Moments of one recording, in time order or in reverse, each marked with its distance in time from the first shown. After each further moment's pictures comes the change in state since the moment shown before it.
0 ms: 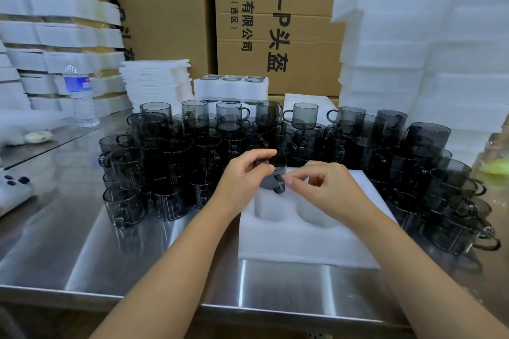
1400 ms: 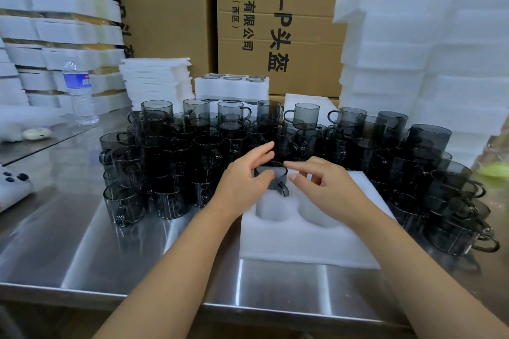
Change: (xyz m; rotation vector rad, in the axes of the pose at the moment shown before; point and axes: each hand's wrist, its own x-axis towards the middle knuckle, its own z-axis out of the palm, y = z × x) left_hand -0.001 -0.008 -0.004 0.220 -0.031 0.007; right_hand 0.003 0.005 0.002 -0.122 -0.034 0.060
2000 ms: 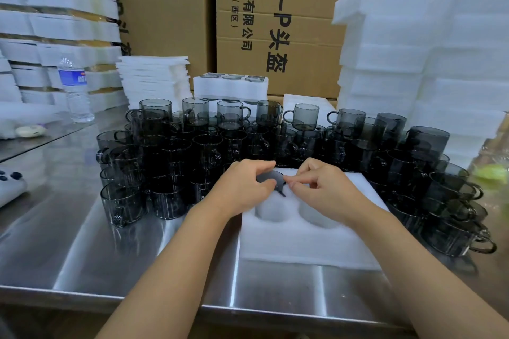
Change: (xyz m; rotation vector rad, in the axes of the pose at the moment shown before) left_hand 0.004 0.005 -0.007 0.330 -0.150 -0.080; right_hand 0.005 0.003 0.002 -0.028 -0.074 0.015
